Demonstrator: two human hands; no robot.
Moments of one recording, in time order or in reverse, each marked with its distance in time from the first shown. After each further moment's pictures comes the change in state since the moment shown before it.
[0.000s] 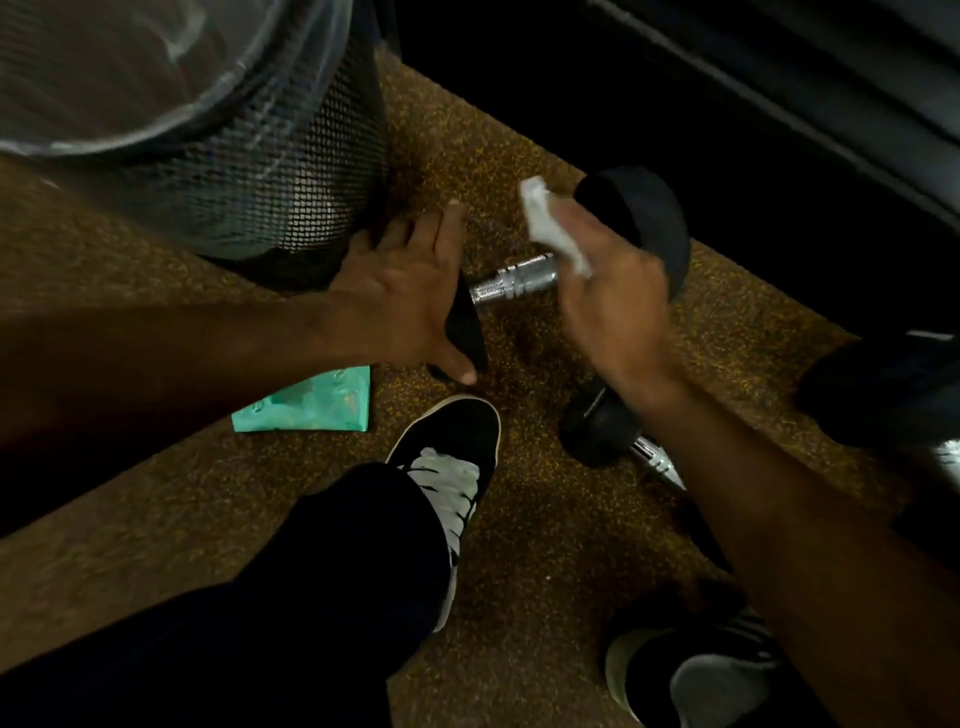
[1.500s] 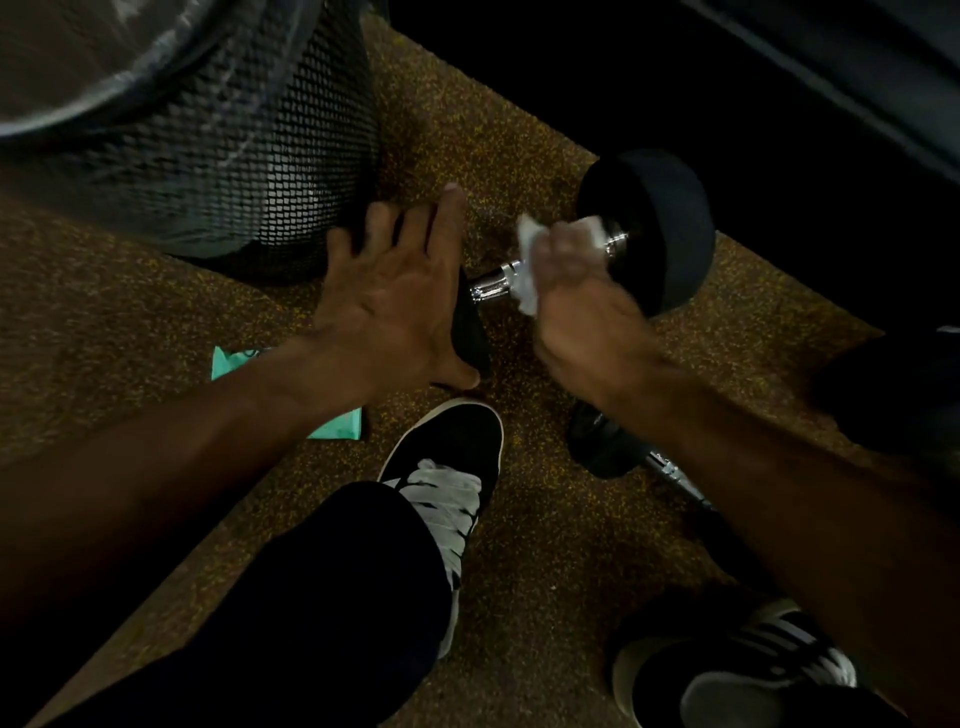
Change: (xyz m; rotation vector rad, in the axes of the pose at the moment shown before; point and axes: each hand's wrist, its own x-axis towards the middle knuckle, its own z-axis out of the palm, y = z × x) left_hand 0.001 0.004 0.015 -0.006 0.153 -0.064; right_hand -0.003 0.017 0.034 -0.577 -0.451 -0.145
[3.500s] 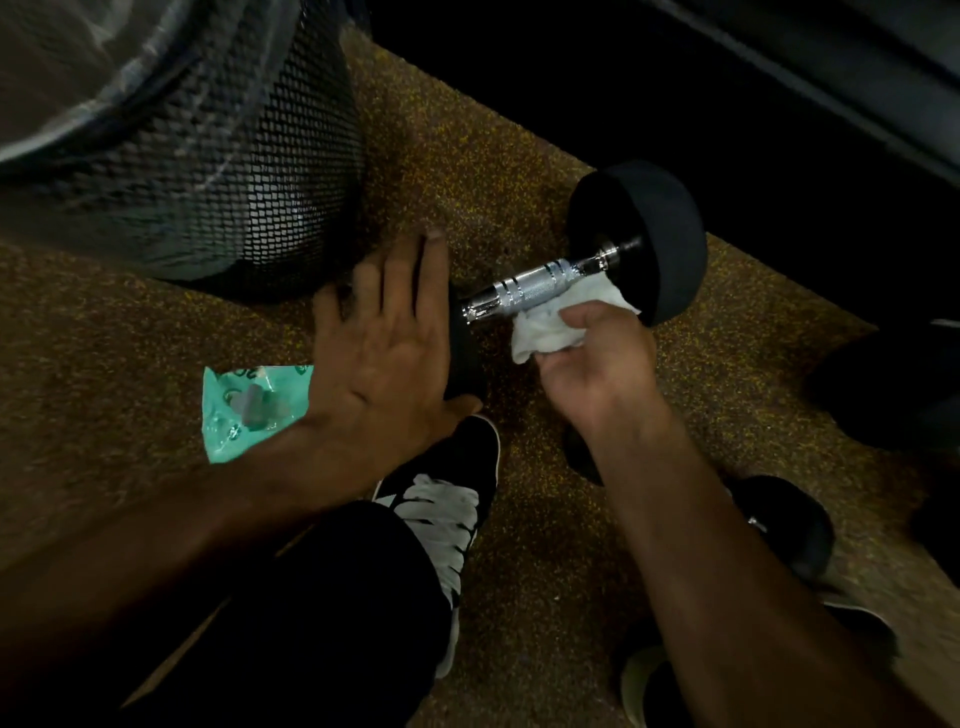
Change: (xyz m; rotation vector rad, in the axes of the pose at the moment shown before) left_hand -0.031 0.017 0.015 0.053 0.131 -0.055; right_hand -0.004 -0.022 -0.013 2.445 0.351 1.178
